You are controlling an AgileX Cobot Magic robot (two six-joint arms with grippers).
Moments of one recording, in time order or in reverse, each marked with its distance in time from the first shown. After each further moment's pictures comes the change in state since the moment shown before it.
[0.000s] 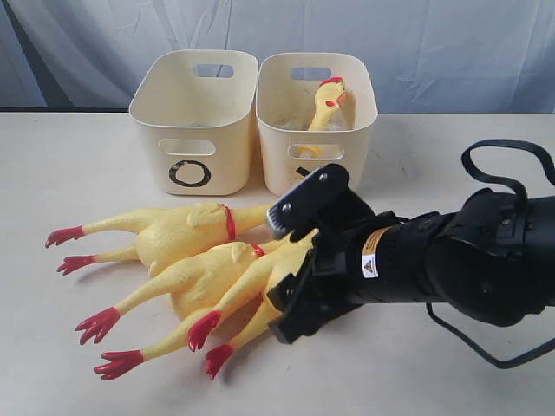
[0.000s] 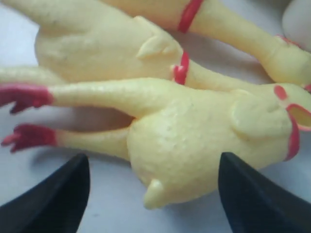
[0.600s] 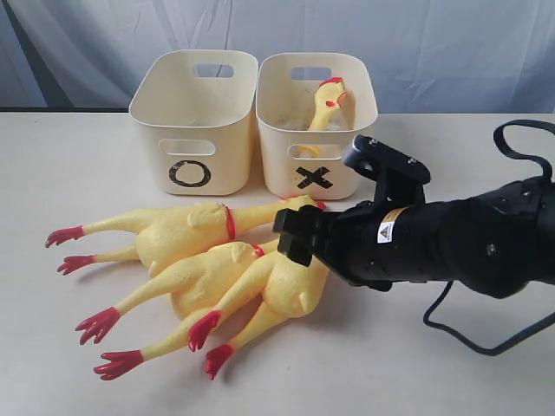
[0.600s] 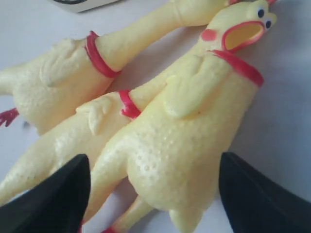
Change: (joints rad) left arm 0.000 0.000 0.000 0.000 0.000 0.000; right arm -0.087 0.000 0.000 0.274 -0.045 0.605
